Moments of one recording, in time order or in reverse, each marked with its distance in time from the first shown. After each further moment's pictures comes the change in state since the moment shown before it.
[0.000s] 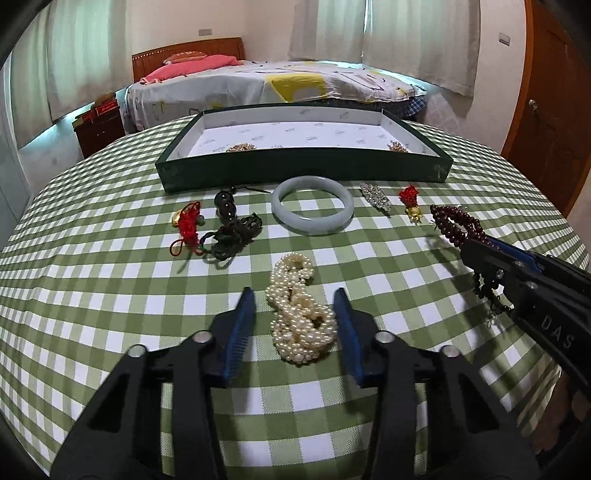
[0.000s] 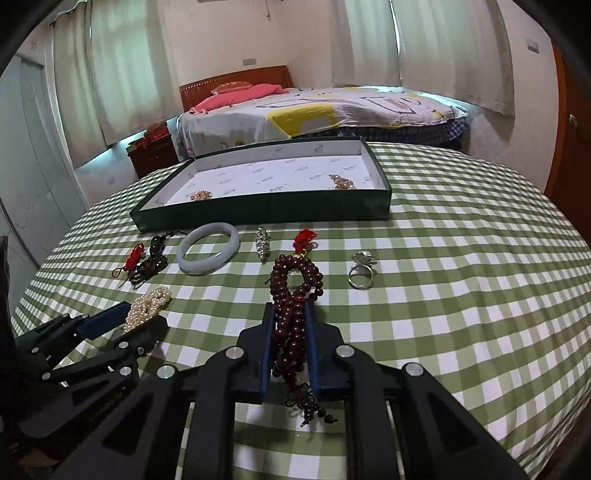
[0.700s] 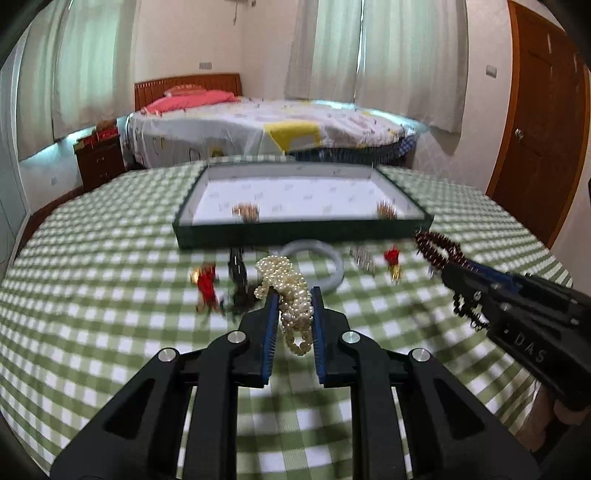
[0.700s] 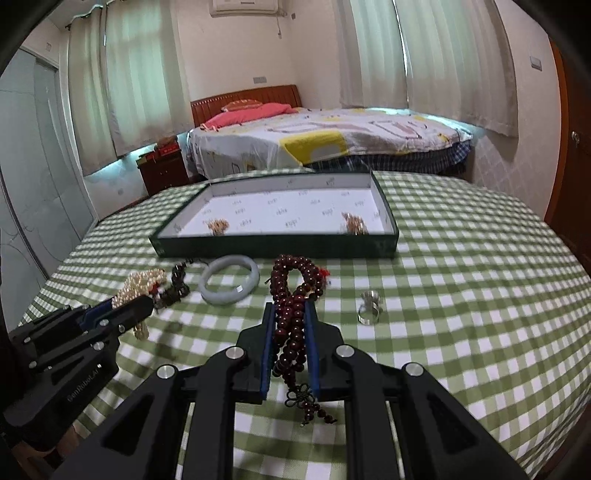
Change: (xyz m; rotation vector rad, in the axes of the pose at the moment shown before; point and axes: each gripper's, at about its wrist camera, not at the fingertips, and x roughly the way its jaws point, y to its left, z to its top) left arm -0.046 0.009 0.030 -0.010 -0.180 -0.037; right arm -0.023 0.015 0.021 -0.038 -0.088 0.017
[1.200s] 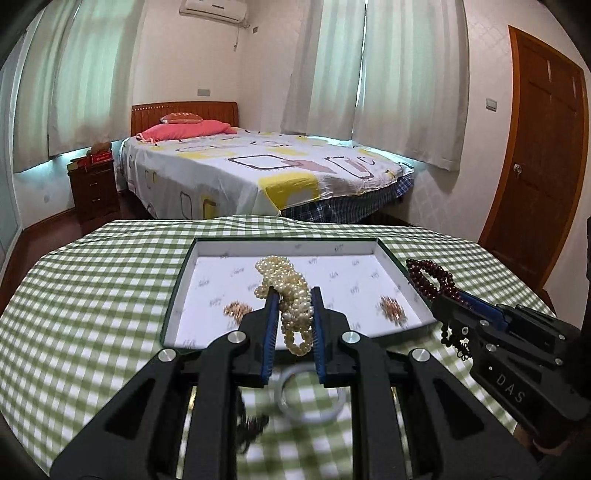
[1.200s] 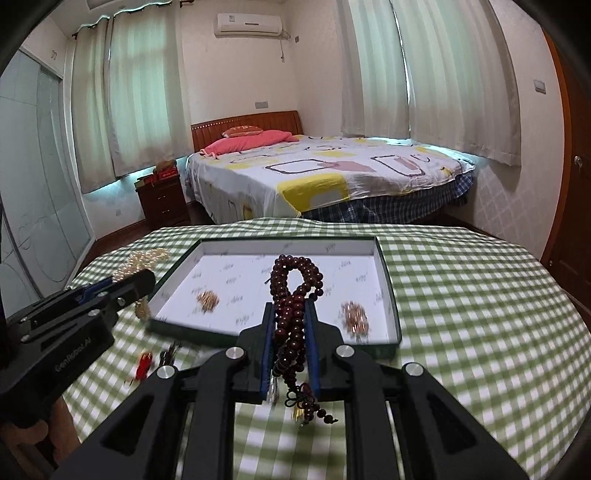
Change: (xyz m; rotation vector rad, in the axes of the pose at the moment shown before) left arm 0.050 0.011 0.097 -0.030 -0.097 -0.034; right arm 0.036 -0.005 0.081 -0.015 -0.093 -0.009
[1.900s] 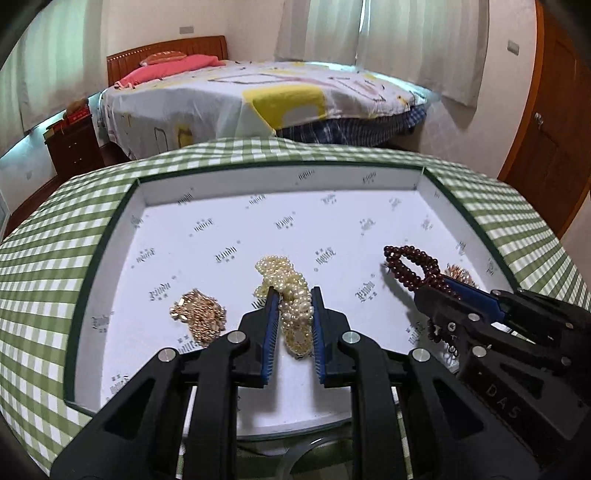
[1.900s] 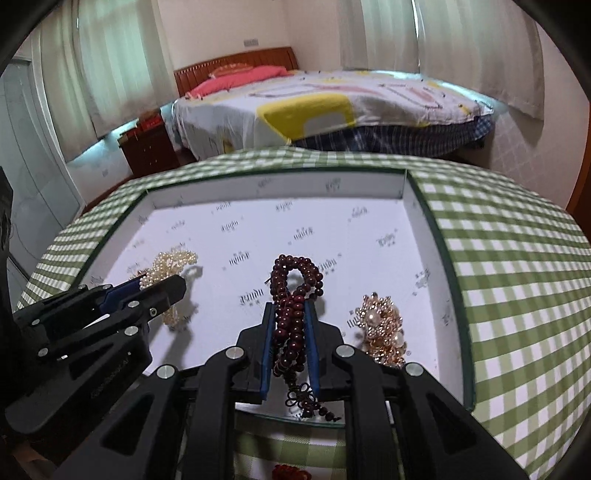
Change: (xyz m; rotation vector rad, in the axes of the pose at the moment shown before) left arm 0.150 0.003 -0.017 0.047 0.300 -0.001; right arm 0.128 -0.023 -0.005 0.033 0.275 0.013
